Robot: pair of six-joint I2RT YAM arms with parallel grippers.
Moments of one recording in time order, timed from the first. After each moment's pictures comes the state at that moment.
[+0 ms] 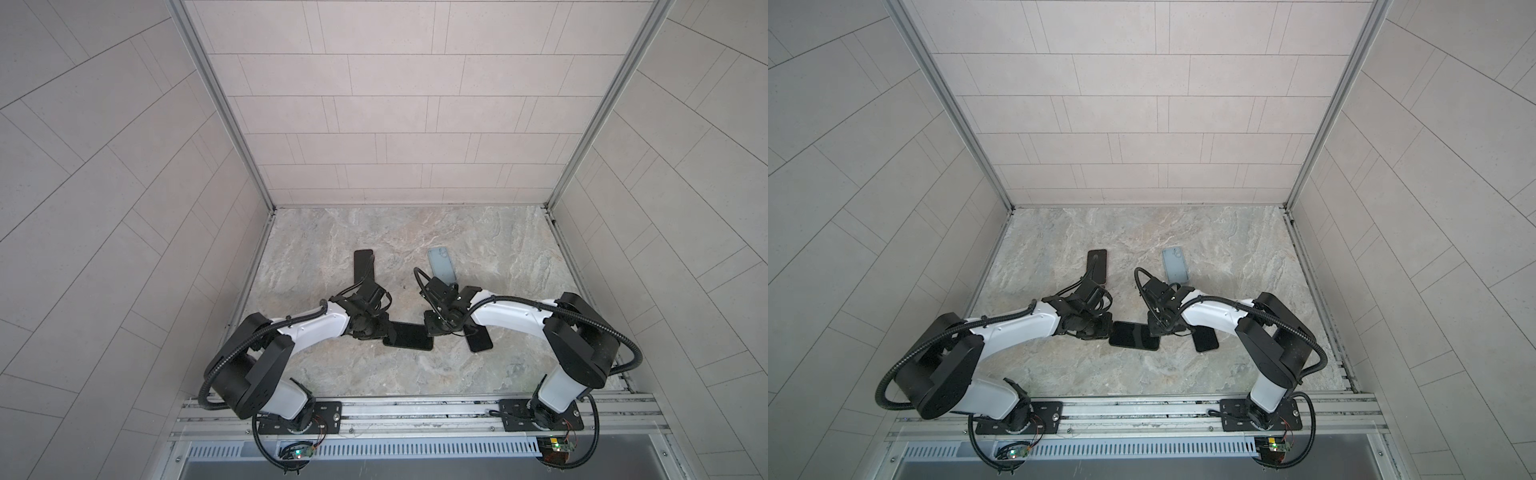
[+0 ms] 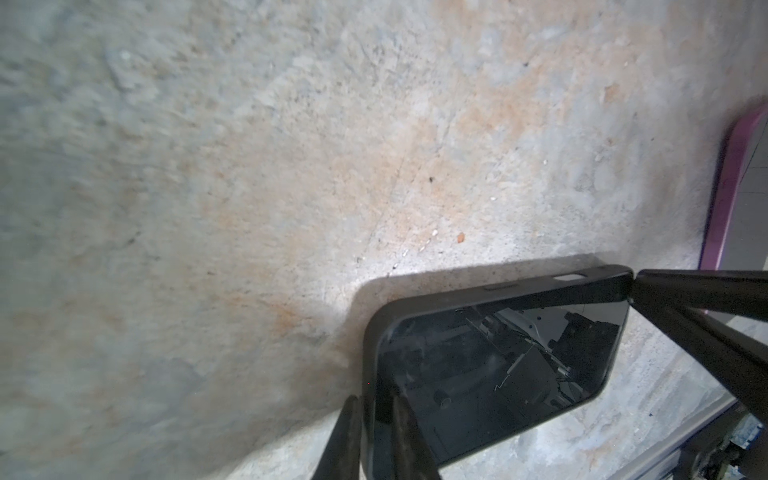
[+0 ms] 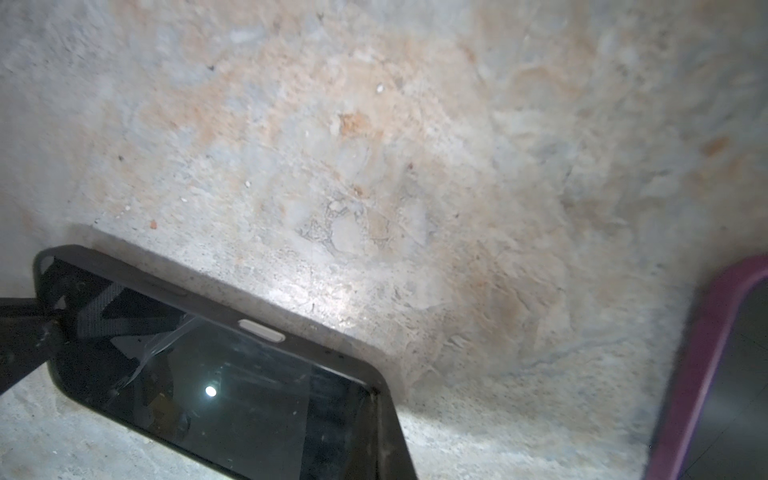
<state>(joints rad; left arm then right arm) -0.63 1.46 0.68 -0.41 0.23 -0.61 0.79 1.67 0.94 -0.53 -0.03 0.69</state>
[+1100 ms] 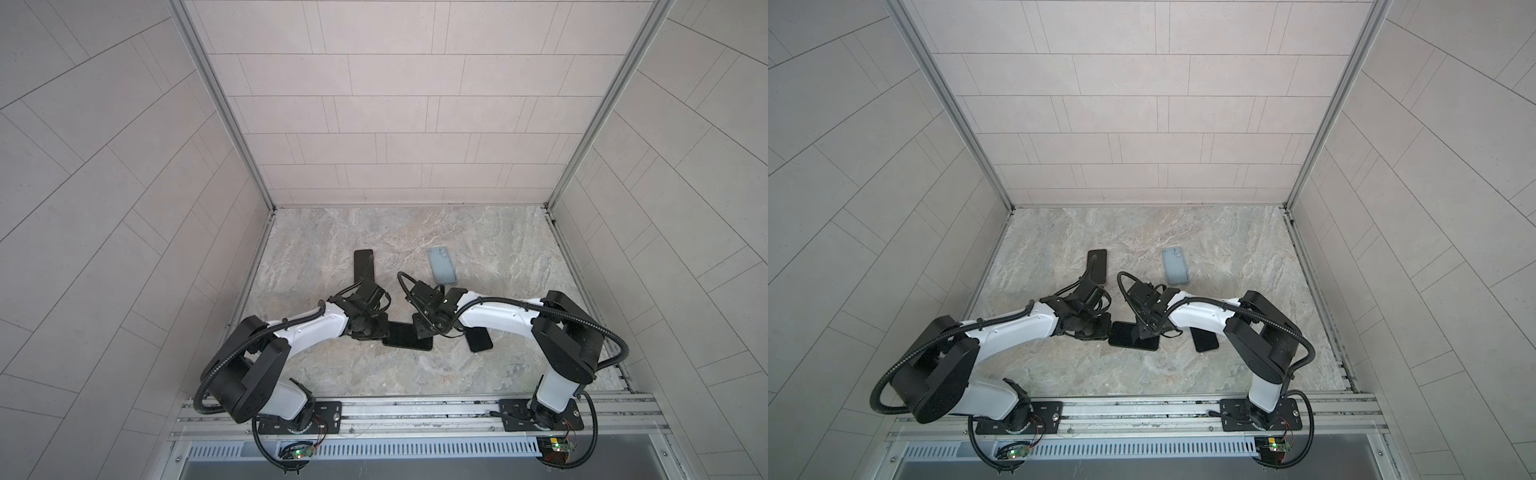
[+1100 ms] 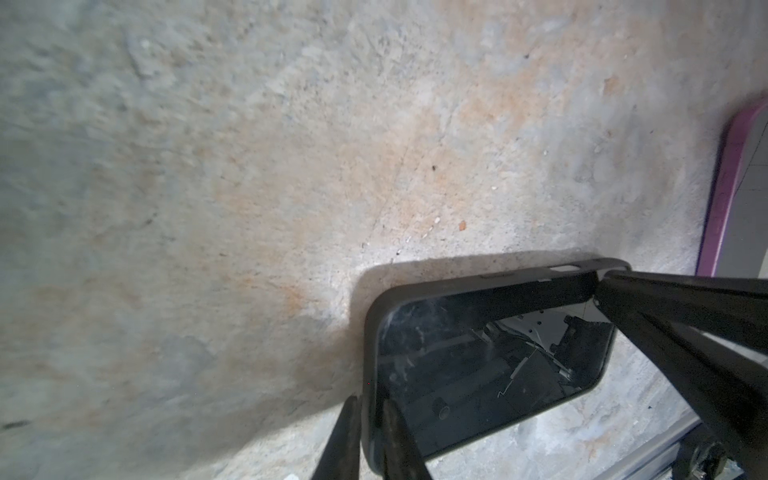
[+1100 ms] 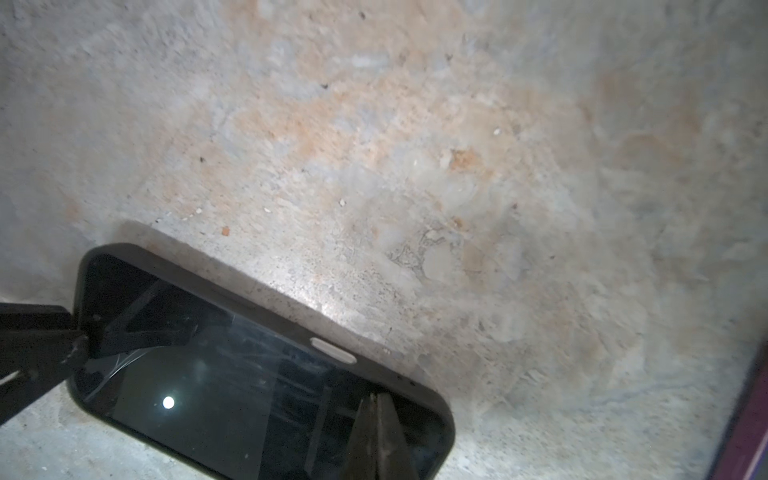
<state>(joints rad) -0.63 1.45 0.68 -0.44 0.23 -0.61 0.87 1.75 1.06 -0.57 0.04 0.66</state>
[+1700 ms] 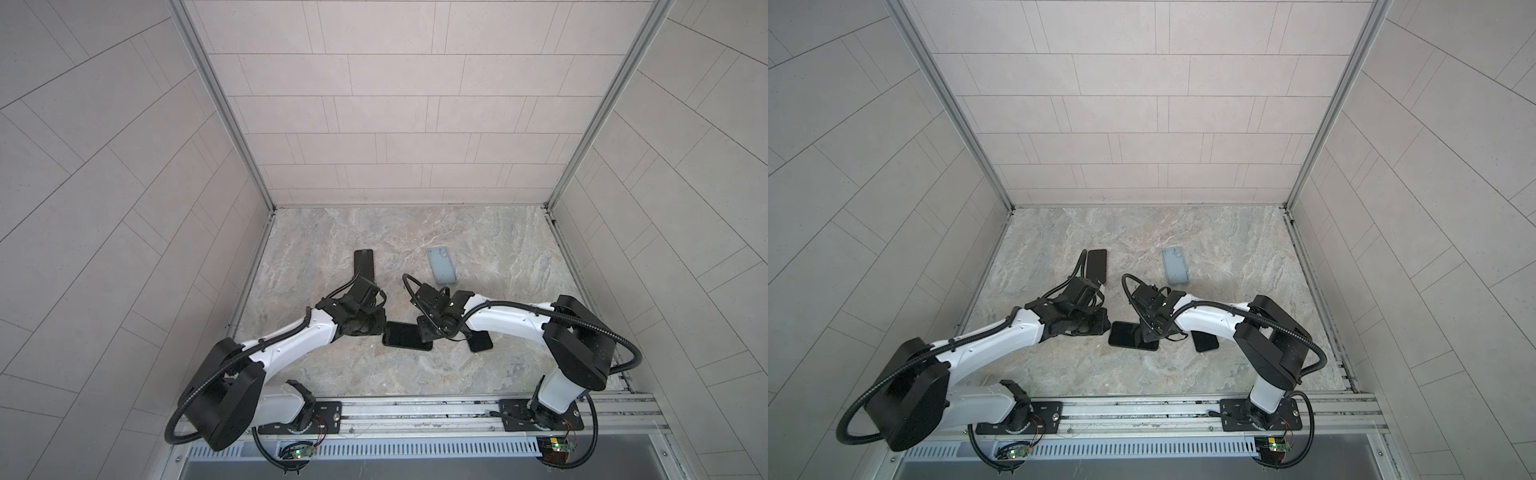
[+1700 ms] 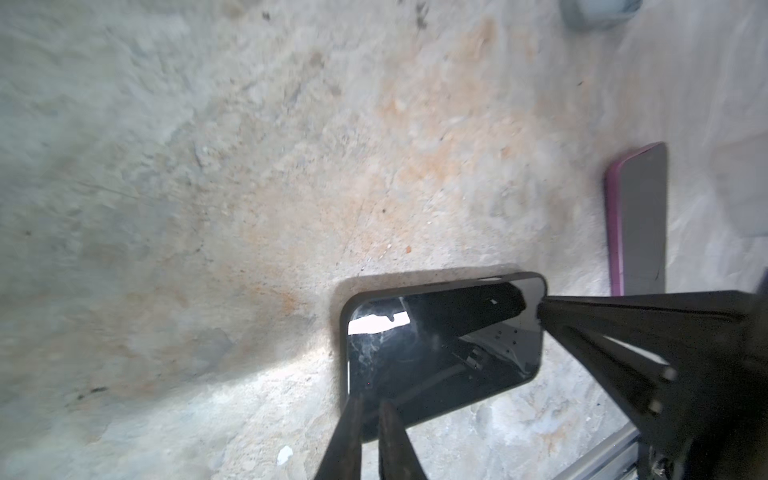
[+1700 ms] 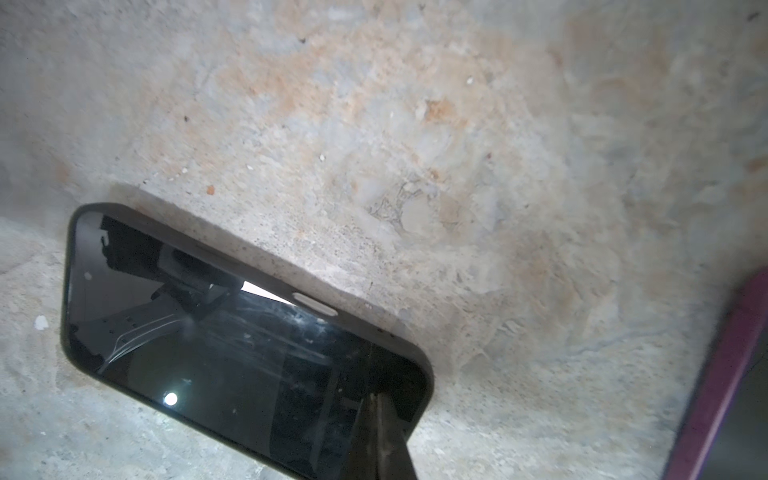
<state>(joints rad) -0.63 1.26 0.66 -0.43 0.17 -0.62 0.88 1.69 1.00 -0.57 0.03 0.68</state>
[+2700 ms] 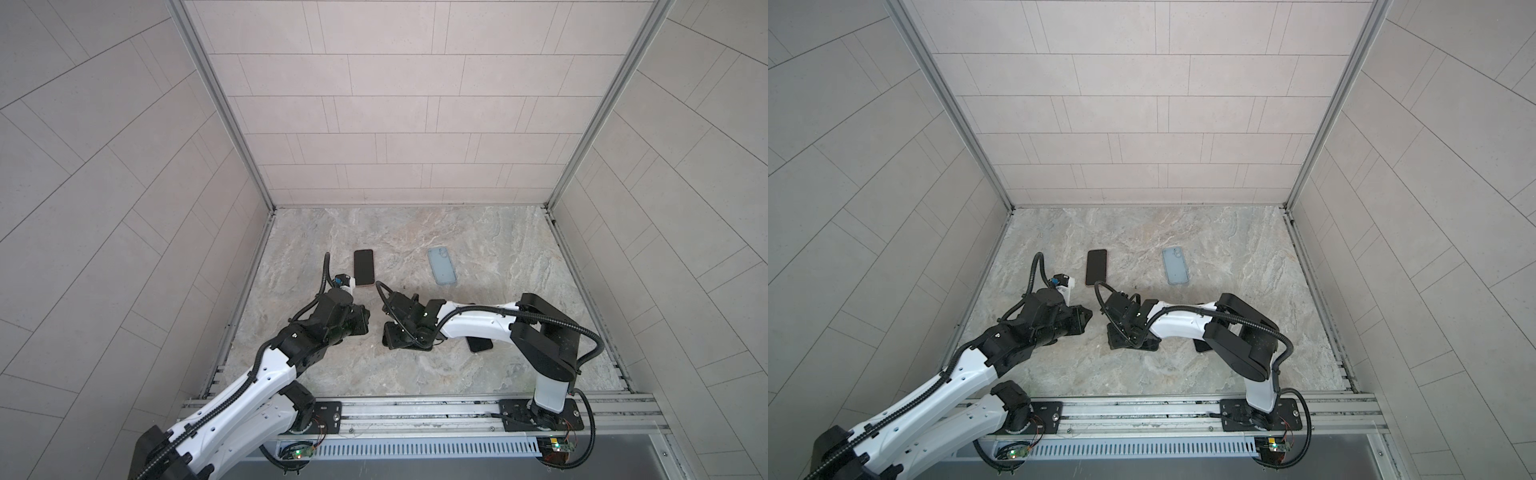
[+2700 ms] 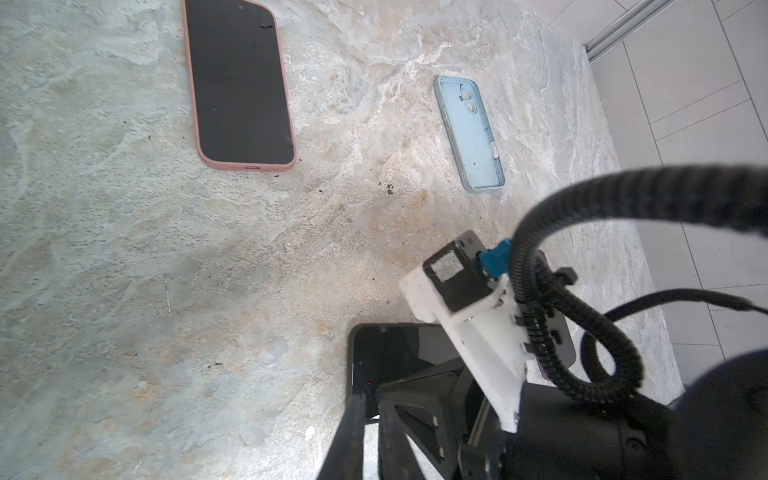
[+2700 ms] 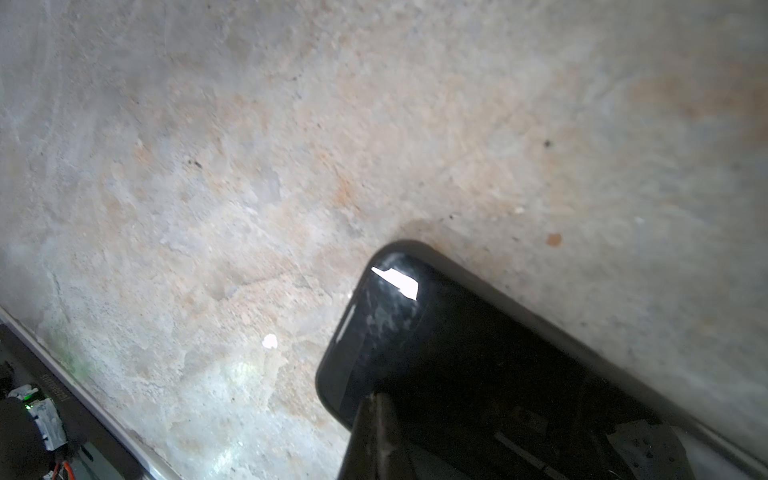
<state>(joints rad) -0.63 0.82 0.57 -0.47 -0.01 -0.67 1.01 1.83 1.10 -0.38 -0.09 0.78</state>
